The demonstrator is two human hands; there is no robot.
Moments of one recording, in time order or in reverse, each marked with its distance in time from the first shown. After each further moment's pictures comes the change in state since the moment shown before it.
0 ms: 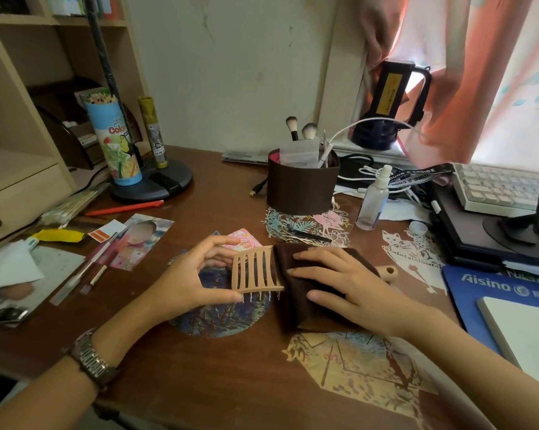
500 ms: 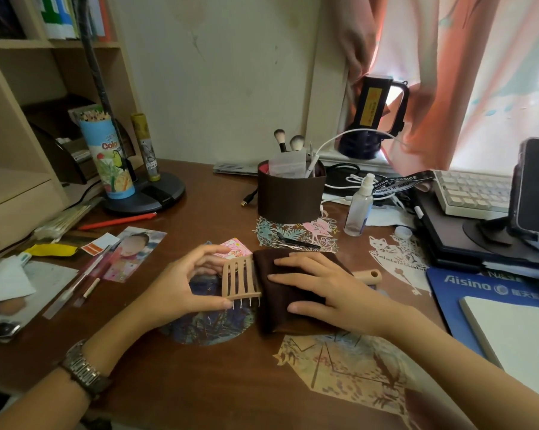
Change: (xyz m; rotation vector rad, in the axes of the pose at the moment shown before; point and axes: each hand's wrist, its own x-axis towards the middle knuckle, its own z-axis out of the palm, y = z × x) left_hand 0.000 0.001 -0.003 0.018 0.013 0.016; right_hand 0.007 -0.007 0.000 0.009 -0.014 -0.014
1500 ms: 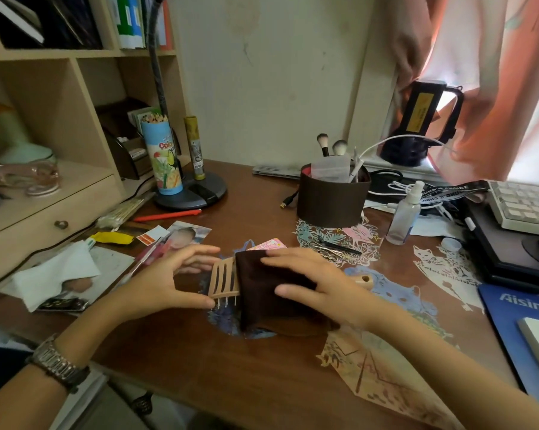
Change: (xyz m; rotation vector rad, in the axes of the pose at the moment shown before) left_hand -0.047 -0.016 -0.070 0.087 -0.045 -0.125; right_hand 0.059 -0.045 0.013 0.339 0.040 -0.021
